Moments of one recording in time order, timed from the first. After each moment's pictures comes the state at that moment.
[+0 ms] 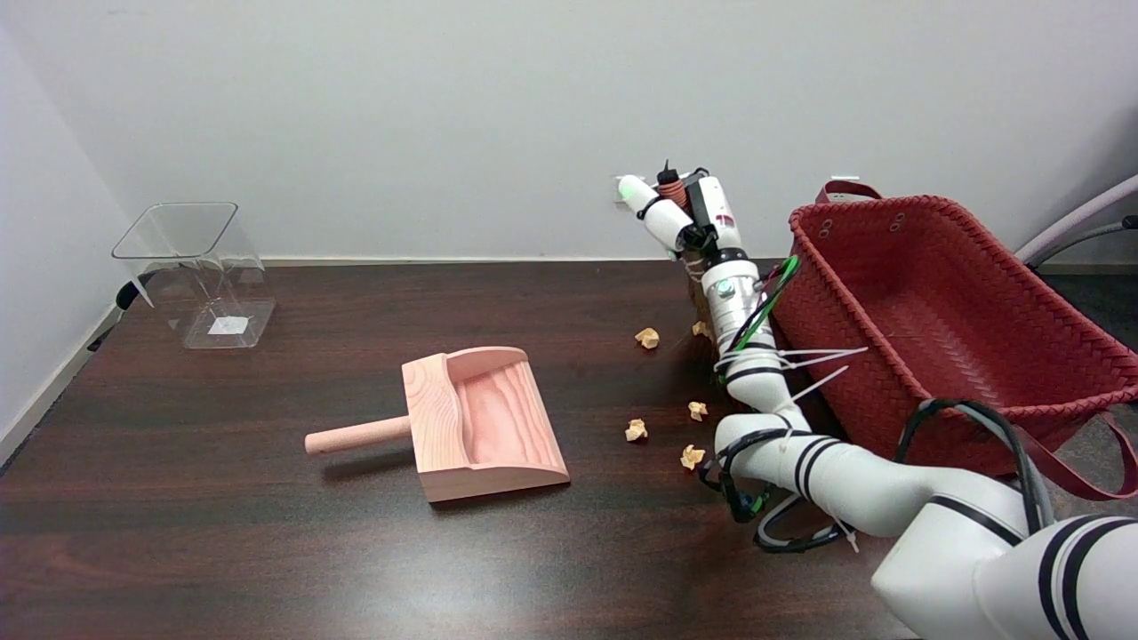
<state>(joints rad) 0.59 -1.34 -2.12 0.43 0.87 1.02 0.90</state>
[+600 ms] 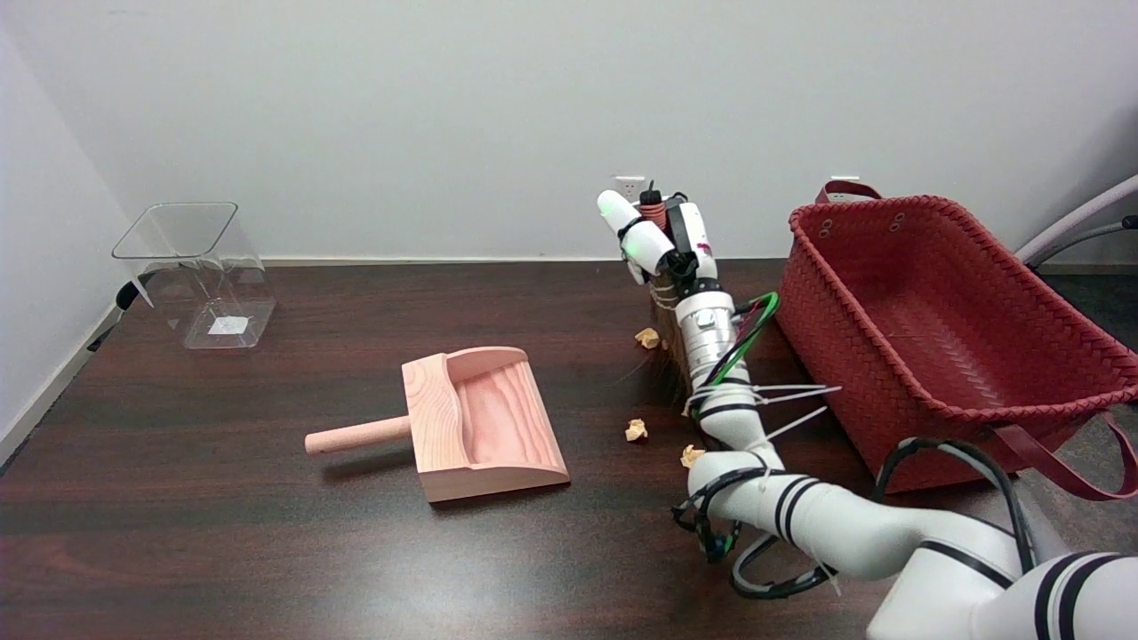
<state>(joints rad) 0.50 -1.40 -2.12 0.53 0.89 1.06 1.00</state>
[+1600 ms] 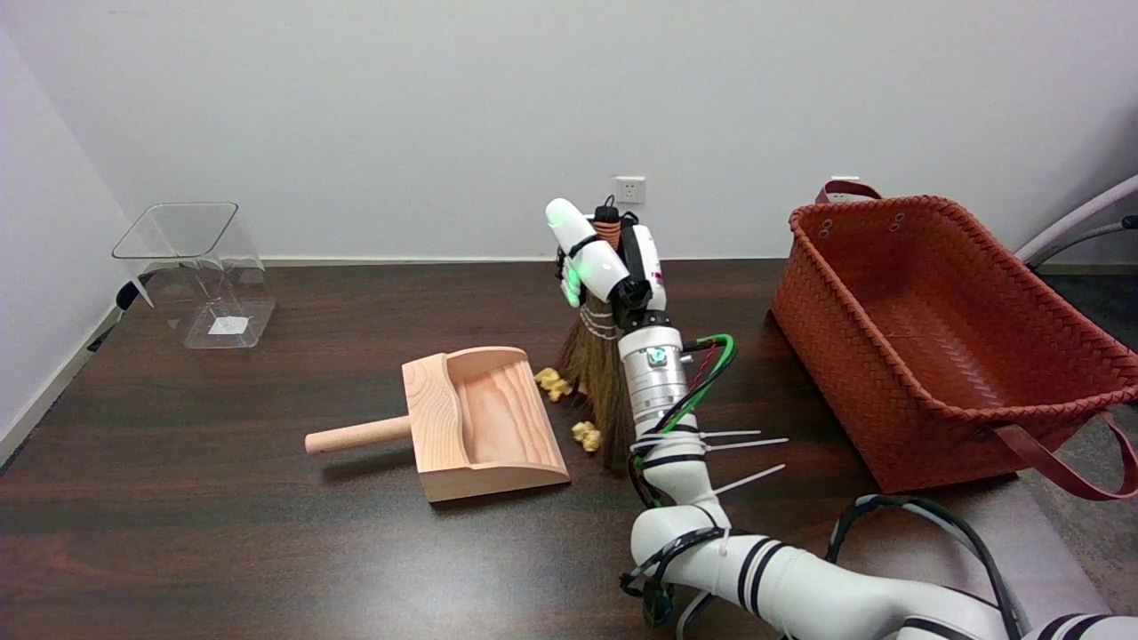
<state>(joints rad) 0.36 -1.52 -2.15 0.77 0.91 1.10 1.04</state>
